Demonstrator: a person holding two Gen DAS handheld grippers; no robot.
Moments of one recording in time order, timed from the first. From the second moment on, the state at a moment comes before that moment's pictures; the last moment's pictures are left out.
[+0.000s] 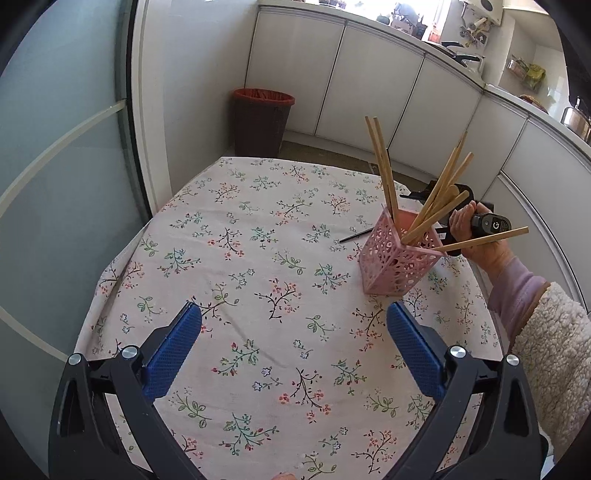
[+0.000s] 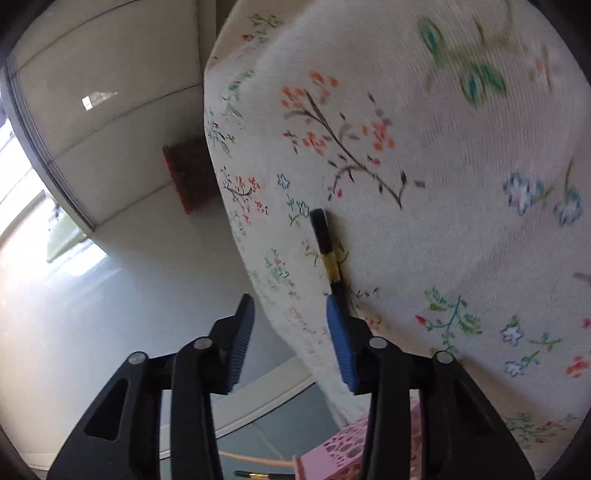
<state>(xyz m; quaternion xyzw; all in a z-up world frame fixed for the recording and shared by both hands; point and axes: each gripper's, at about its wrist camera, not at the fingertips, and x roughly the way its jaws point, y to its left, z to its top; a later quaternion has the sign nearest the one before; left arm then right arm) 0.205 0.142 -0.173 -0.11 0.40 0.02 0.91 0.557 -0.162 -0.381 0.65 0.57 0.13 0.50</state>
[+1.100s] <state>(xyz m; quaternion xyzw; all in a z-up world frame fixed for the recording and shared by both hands) 0.222 0.161 -0.202 -0.16 0.48 0.02 0.86 0.602 -0.217 -0.291 0.41 0.60 -0.01 0.69</state>
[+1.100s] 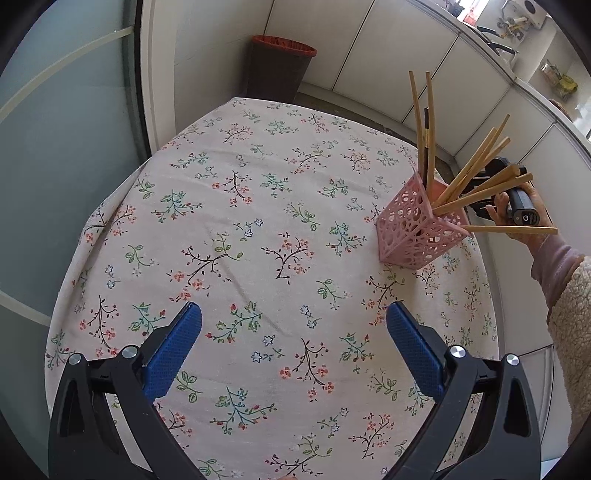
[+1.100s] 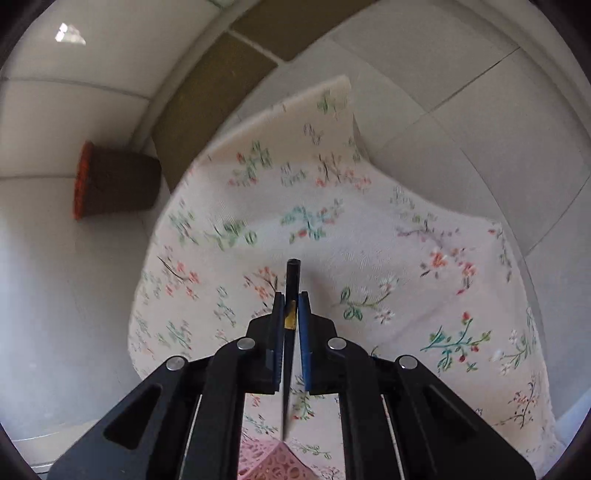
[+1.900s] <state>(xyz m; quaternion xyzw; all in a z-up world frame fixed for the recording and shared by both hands) 0.171 0.143 -0.141 -0.11 0.37 0.02 0.92 0.303 -0.222 0.014 0.20 0.26 0.10 0.94</state>
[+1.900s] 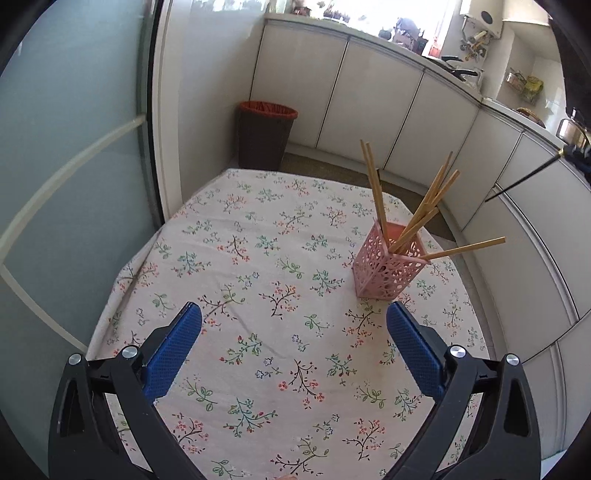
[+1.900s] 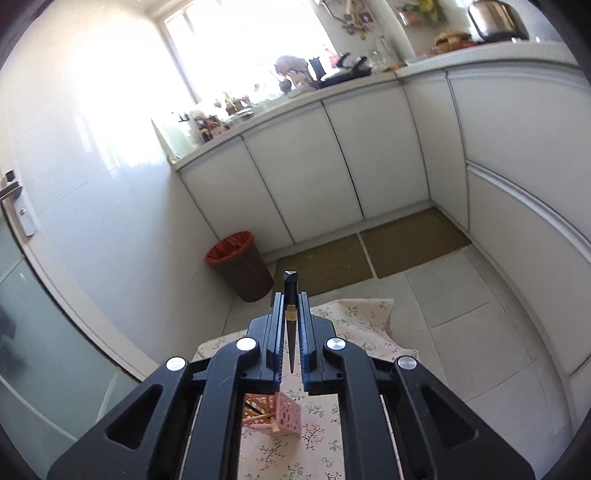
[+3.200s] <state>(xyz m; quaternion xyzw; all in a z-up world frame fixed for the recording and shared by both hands) 0.144 0.144 -0.087 -0.08 0.27 0.07 0.96 0.240 -0.099 -0.044 0.10 0.22 0.07 0.97</state>
